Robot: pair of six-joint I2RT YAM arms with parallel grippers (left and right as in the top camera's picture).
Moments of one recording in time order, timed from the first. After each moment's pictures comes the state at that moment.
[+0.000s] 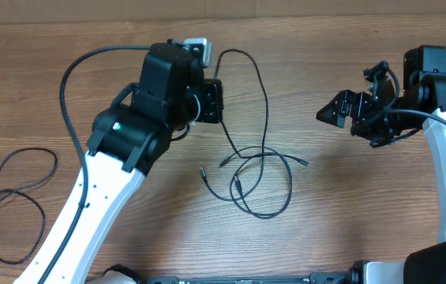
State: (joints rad) left arm -0.47 1.40 1.53 -0.78 0.17 -0.42; right arm -0.11 1.55 1.49 -1.29 -0.56 0.10
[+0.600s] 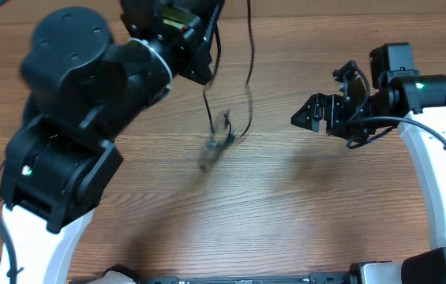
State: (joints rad) left arm -0.48 1.39 2.02 -0.66 0.18 -0.38; right arm 0.05 1.55 1.49 -1.25 -0.57 0.14
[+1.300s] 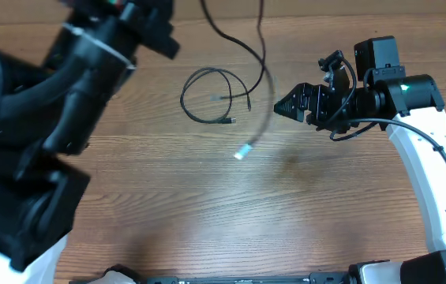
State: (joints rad) left arm -0.48 1.39 2.20 -0.45 0.03 -0.34; right arm 0.13 1.55 1.49 -1.10 -0.64 0.27
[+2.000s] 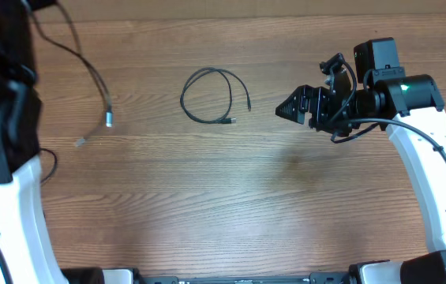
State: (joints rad) left arm 0.02 1.53 2.27 -0.75 -0.32 -0.14; right arm 0.13 1.55 1.49 -1.13 -0.61 0.28
